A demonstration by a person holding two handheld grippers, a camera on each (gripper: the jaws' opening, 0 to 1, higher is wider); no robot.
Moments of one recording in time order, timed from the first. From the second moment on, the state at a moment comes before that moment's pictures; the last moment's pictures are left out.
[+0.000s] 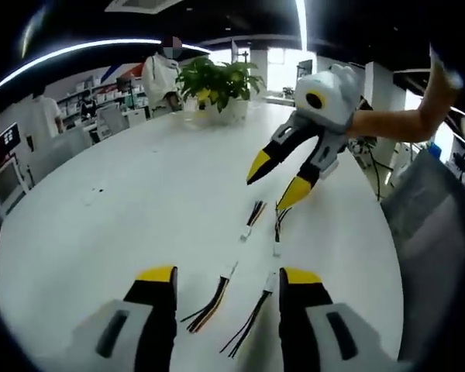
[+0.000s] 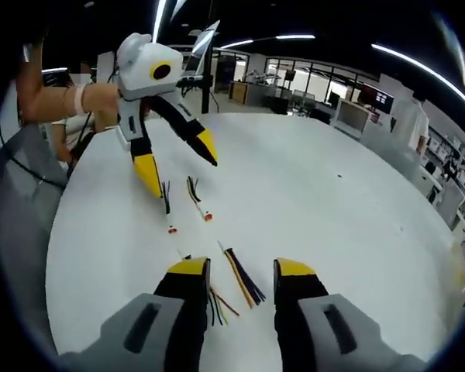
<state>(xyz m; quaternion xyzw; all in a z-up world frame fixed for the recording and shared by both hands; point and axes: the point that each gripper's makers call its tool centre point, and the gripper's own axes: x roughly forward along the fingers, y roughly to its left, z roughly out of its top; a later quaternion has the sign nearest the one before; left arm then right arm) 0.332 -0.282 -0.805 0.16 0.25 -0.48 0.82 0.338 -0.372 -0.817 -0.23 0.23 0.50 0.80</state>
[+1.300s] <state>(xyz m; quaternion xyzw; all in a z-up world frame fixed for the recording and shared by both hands) 0.347 -0.307 -0.820 0.17 0.18 -0.56 0.79 0.344 -0.348 -0.842 -0.19 0.19 0.59 0.76</state>
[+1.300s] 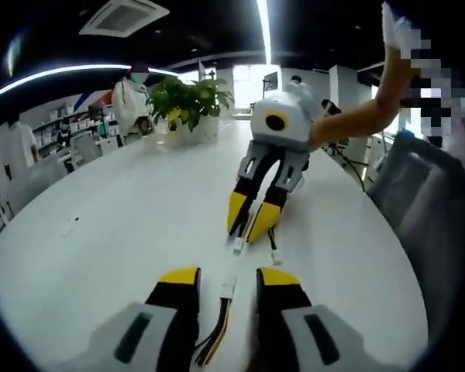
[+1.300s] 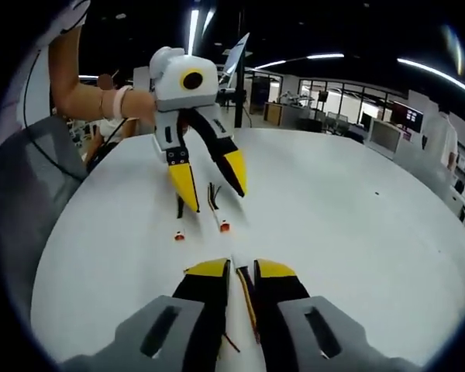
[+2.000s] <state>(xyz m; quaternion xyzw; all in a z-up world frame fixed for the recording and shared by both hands) 0.349 -0.306 -0.837 0.12 0.18 -0.58 0.79 0.343 -0.349 -0.849 -0.18 0.19 0.60 0.75</state>
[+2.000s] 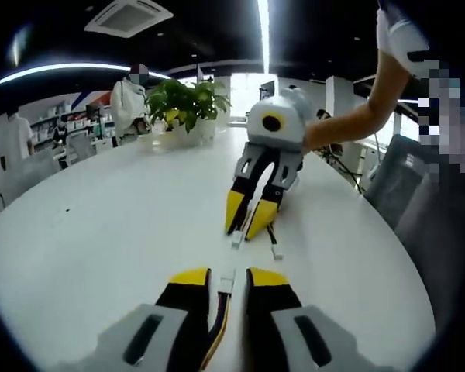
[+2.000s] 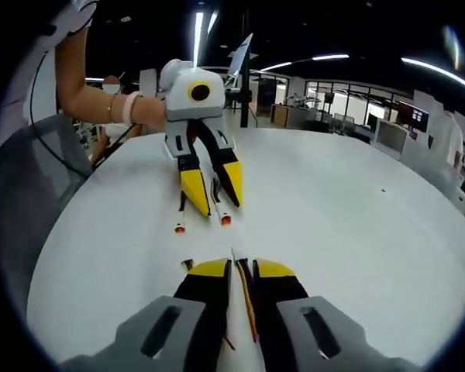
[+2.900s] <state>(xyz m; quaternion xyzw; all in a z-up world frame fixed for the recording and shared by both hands) 0.352 -0.306 -0.844 0.07 0.16 -0.58 0.79 0.344 -0.348 -0.848 -0.17 0.18 0.62 0.75</state>
